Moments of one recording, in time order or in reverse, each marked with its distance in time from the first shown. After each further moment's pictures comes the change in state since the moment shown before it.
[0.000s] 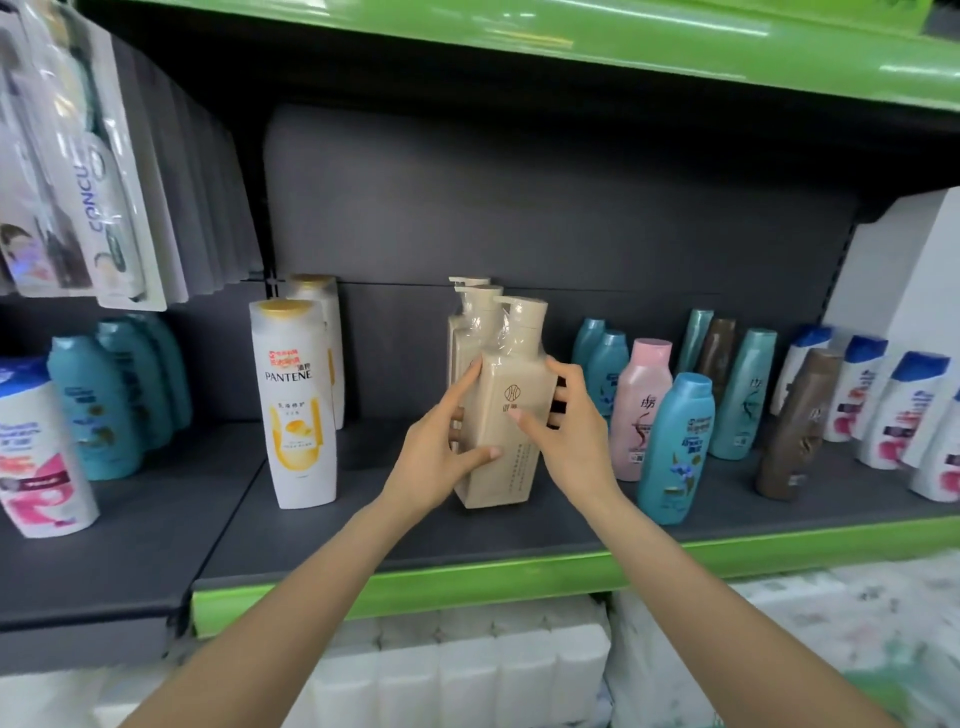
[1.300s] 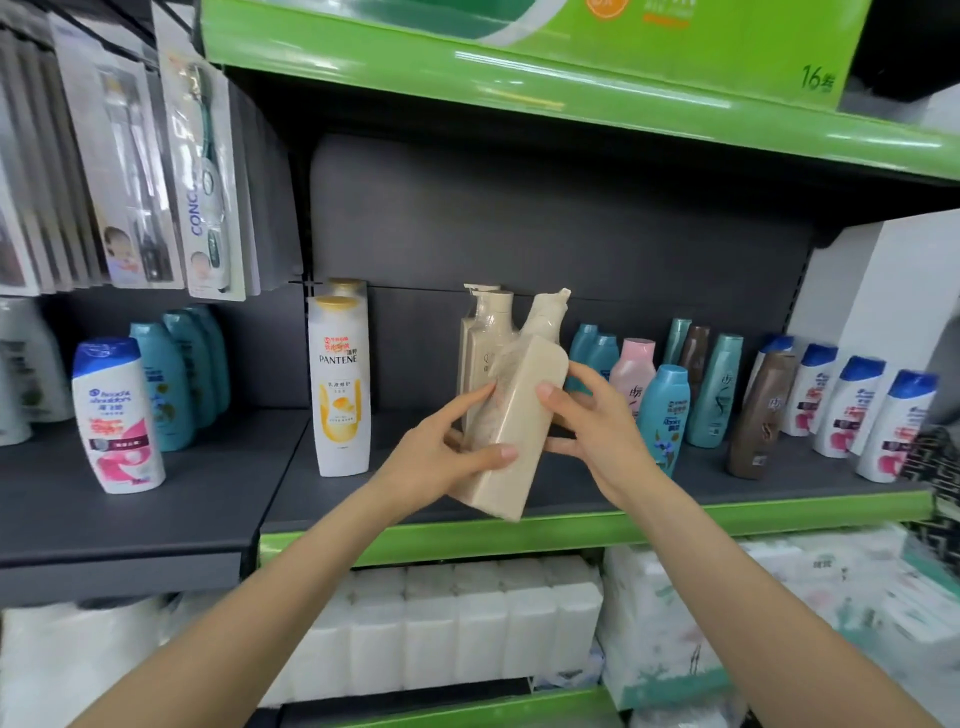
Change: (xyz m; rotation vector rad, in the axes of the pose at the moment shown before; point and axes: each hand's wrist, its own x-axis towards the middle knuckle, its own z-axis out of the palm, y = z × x) left_hand -0.070 0.062 -0.047 -0.146 -0.201 -0.224; right_hand -0.057 -0.078 -0.035 0.505 -0.171 0.245
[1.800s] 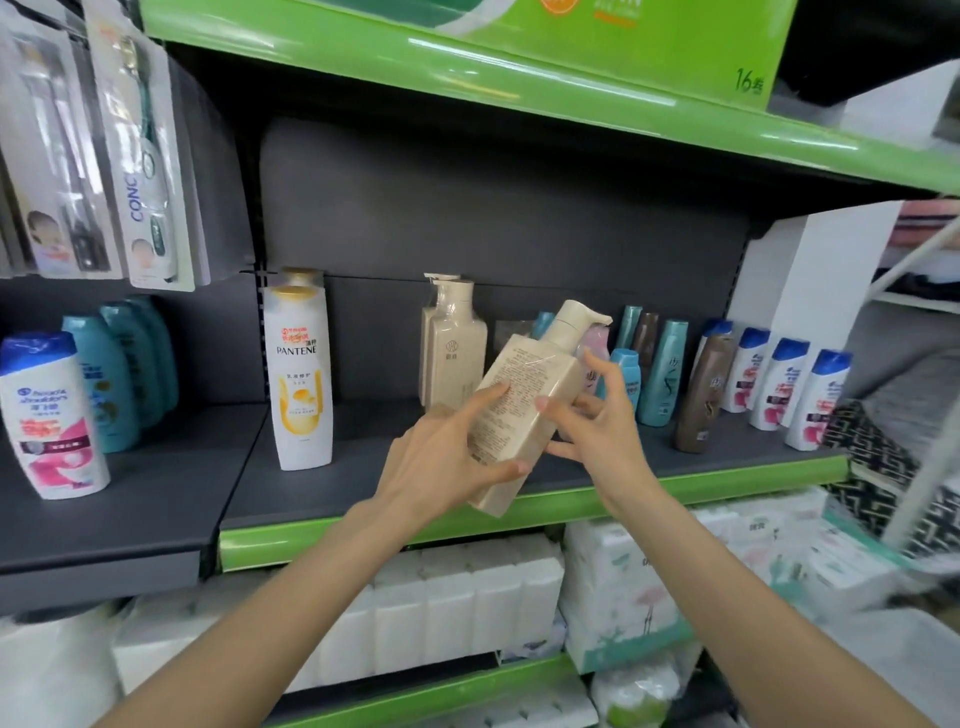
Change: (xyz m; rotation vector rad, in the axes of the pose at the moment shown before) left_hand -0.005 0.014 0.040 0.646 0.119 0.158; right_hand -0.034 -0.003 -0.022 -0.007 0.209 -0.025
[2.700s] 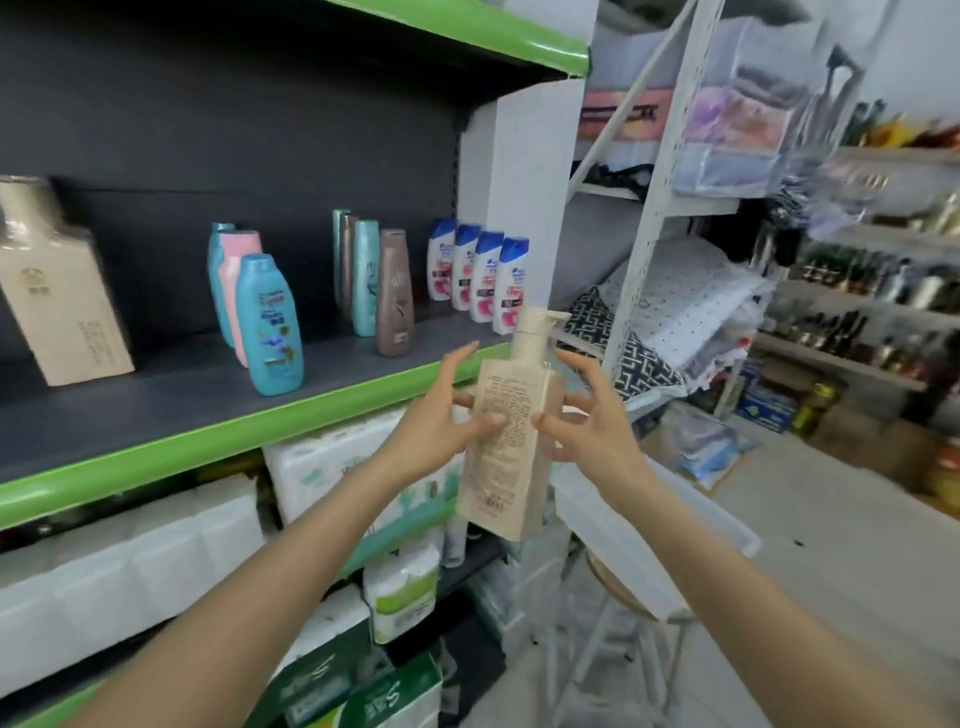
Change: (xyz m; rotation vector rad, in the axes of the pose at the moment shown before) left_hand 0.010 0.264 0.211 -0.738 -0.479 0.081; right_hand -0.108 -0.007 -0.341 -0.420 0.300 0.076
